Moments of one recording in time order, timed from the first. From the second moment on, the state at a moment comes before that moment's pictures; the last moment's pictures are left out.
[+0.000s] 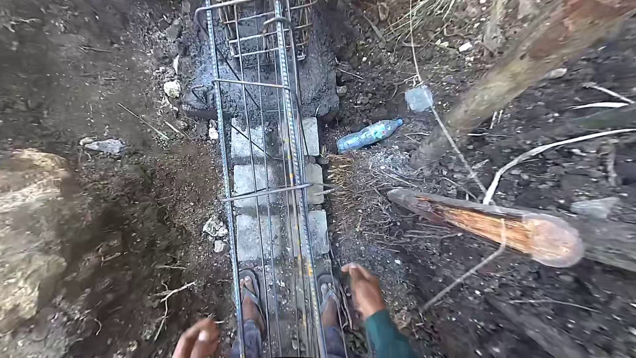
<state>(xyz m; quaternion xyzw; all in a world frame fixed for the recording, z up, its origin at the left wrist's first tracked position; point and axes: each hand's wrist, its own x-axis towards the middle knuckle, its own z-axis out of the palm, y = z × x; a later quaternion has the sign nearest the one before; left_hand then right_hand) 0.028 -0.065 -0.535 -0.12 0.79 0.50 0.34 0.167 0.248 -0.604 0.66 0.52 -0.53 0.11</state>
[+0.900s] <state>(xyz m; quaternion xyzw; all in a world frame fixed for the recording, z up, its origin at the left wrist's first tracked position) 0.082 0.167 -0.866 -0.07 0.58 0.41 0.70 0.239 0.339 -0.738 0.54 0.27 -0.79 0.11</state>
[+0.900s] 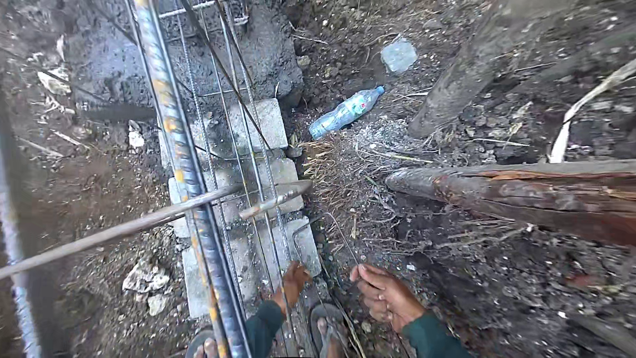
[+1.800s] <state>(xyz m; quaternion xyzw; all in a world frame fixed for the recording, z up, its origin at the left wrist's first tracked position) 0.087 0.159 -0.919 -0.08 0.67 0.39 0.62 0.191 0.322 -0.781 0.68 0.66 -0.22 0.22</state>
